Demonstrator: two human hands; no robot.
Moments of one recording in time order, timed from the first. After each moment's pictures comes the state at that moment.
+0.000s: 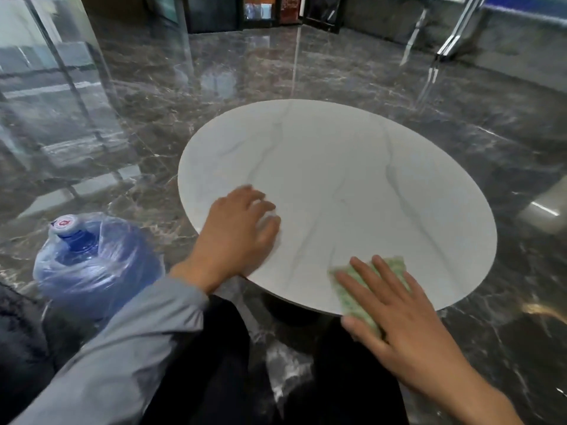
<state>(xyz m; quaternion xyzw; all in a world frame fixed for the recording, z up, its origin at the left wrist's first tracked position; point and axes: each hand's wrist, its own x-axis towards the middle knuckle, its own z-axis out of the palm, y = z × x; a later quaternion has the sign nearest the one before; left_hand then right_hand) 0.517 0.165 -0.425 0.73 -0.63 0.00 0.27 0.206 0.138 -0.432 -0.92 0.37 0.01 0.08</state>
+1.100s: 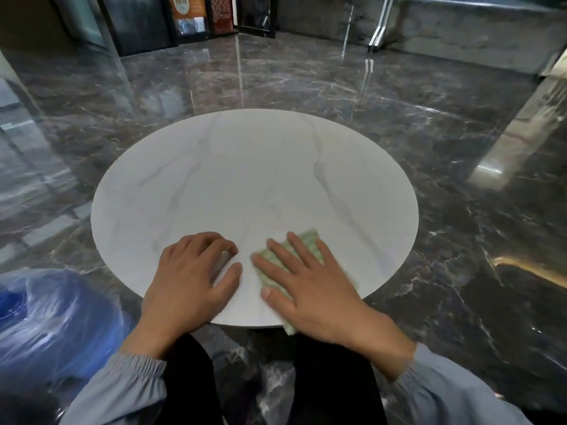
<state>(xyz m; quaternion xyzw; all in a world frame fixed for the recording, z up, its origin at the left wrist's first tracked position) 0.470 0.163 -0.455 0.72 -0.65 0.02 0.25 0.236 0.090 -0.446 -0.93 0.36 -0.02 0.11</state>
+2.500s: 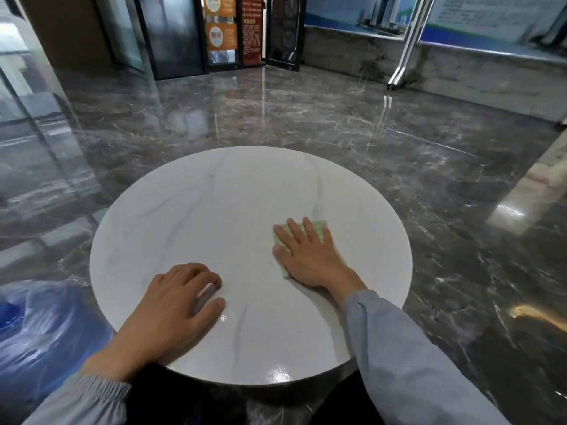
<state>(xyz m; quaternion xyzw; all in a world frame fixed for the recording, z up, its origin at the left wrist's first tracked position) 0.483 0.144 -0.444 0.72 -0.66 -0.01 0.23 0.266 -0.075 -0.435 -0.89 0.44 0.02 0.15</state>
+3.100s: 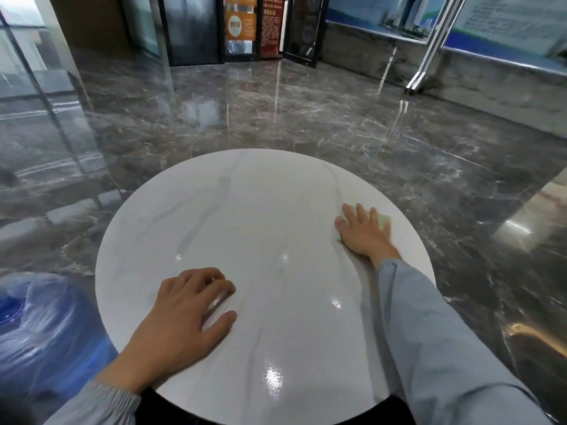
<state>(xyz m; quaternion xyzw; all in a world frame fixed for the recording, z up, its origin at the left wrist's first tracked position) 0.499 0.125 -0.456 0.73 -0.64 -0.03 0.23 0.245 -0.215 -0.423 -0.78 0.60 0.02 0.16</state>
